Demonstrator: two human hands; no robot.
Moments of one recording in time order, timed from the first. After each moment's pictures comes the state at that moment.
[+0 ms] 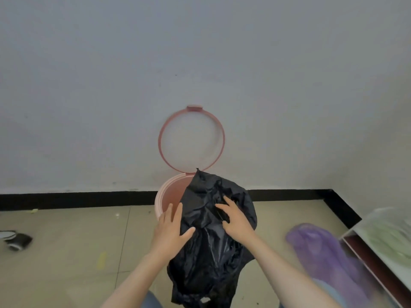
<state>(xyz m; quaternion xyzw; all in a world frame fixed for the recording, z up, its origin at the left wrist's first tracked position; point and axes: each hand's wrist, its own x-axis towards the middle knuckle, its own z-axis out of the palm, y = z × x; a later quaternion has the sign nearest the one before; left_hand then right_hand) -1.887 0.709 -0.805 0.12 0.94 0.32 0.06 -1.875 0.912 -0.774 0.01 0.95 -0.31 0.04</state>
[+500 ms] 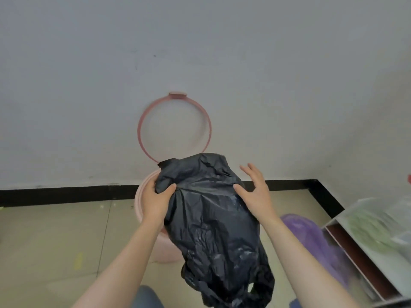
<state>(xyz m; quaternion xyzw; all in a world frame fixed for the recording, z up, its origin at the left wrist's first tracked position) -1.941 0.747 -0.763 -0.09 0.67 0.74 -0.01 -1.880 0.958 -0.705 0.08 0.88 -0.44 -0.17</state>
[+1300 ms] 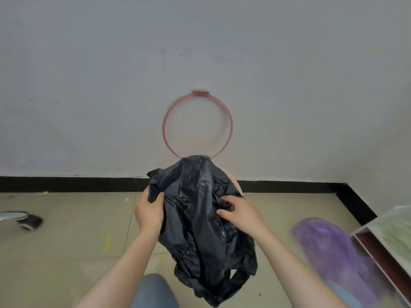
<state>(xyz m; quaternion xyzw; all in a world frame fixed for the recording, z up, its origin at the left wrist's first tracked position) -1.913 0.698 -0.789 -0.20 0.72 0.66 -0.11 -1.874 0.903 -0.743 0.07 0.96 -0.26 0.06</state>
